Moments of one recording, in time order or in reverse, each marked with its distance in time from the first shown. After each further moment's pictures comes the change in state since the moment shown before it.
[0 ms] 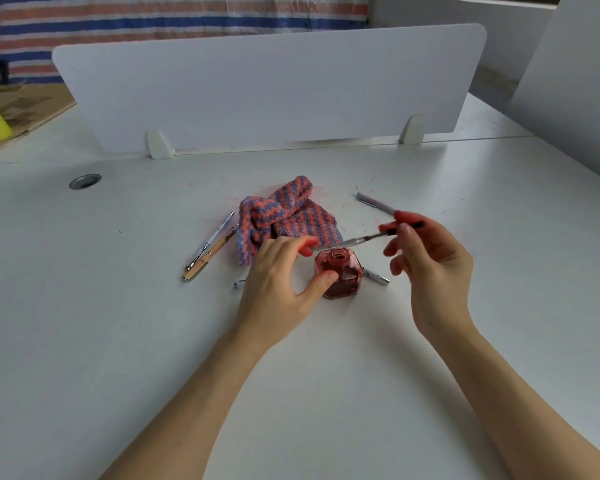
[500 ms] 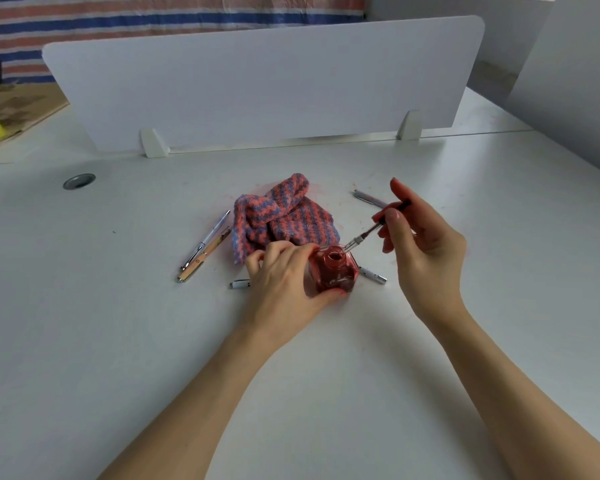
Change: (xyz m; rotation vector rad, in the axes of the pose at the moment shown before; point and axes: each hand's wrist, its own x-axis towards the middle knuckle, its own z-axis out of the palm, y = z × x) left_hand 0.002 -0.004 0.020 0.279 -0.010 0.039; right_hand 0.010 0.000 0.007 -0.220 -0.062 -0.241
